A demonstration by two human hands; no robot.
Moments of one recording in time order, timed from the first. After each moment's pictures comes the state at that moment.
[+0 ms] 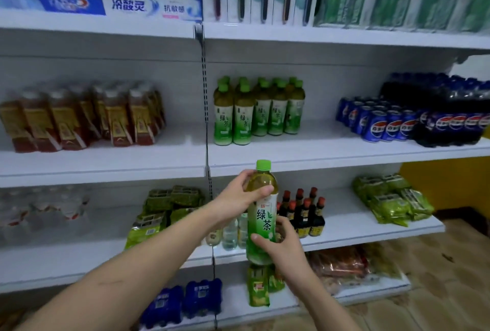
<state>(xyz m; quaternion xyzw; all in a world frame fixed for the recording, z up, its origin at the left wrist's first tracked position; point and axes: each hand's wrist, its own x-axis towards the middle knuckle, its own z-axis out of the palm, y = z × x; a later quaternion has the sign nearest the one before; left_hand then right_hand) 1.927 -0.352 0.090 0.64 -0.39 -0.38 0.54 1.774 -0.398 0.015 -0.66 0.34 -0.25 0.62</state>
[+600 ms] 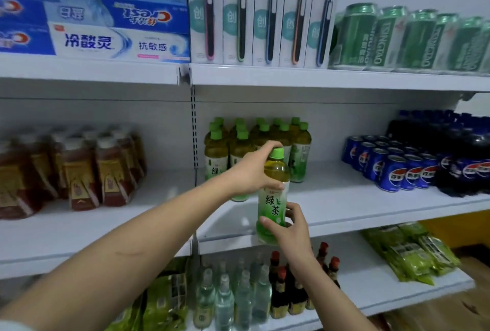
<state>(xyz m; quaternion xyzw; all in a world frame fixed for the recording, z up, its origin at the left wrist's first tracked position) 2.047 -0.509 0.204 0.71 -0.61 -0.12 0.35 1.917 -0.558 0.071 -0.66 0.32 -0.39 0.56</state>
